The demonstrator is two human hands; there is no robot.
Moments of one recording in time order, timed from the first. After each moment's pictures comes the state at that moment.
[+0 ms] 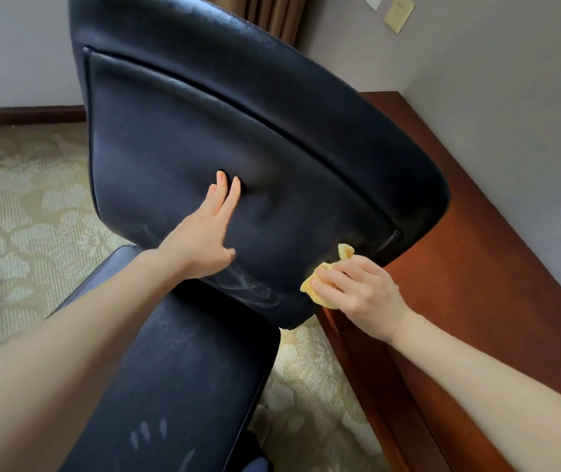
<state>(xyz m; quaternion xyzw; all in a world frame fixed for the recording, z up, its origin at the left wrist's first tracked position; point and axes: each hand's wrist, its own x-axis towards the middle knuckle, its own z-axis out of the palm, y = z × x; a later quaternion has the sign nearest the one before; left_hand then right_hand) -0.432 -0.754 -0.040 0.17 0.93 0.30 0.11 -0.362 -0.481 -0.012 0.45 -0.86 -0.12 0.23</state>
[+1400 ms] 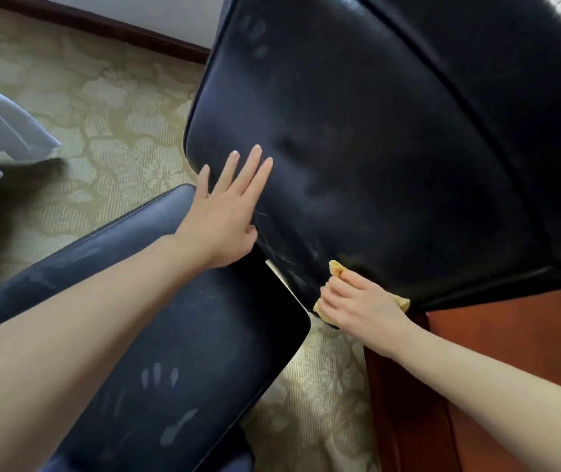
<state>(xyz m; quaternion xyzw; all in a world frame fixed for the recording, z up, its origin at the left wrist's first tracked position) -0.377 -0.812 -0.105 0.02 0.97 0.23 0.02 -0.381 -0.549 -0.086 0.56 -0.75 -0.35 -0.05</state>
